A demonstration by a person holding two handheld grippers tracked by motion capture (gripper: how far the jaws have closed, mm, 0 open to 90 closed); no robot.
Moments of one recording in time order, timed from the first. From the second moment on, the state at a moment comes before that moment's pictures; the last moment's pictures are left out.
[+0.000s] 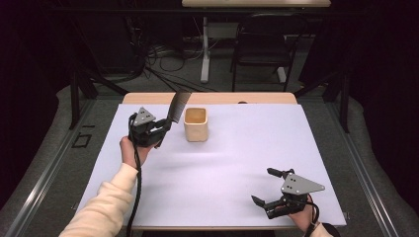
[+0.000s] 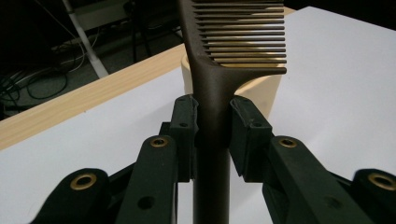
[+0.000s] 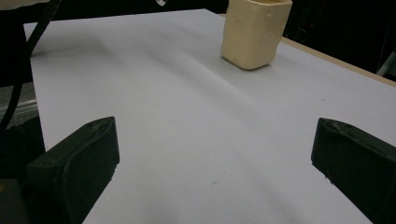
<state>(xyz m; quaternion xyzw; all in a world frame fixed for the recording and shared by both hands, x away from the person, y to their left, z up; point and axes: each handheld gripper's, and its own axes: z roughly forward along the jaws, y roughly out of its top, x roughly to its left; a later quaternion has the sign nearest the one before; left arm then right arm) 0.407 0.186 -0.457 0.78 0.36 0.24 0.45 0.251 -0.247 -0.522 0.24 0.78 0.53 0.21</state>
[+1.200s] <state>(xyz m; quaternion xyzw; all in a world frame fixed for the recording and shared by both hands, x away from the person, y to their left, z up) 0.432 0.167 -0.442 0.77 0.36 0.24 0.47 0.251 -0.247 -0.522 0.24 0.78 0.53 0.21</state>
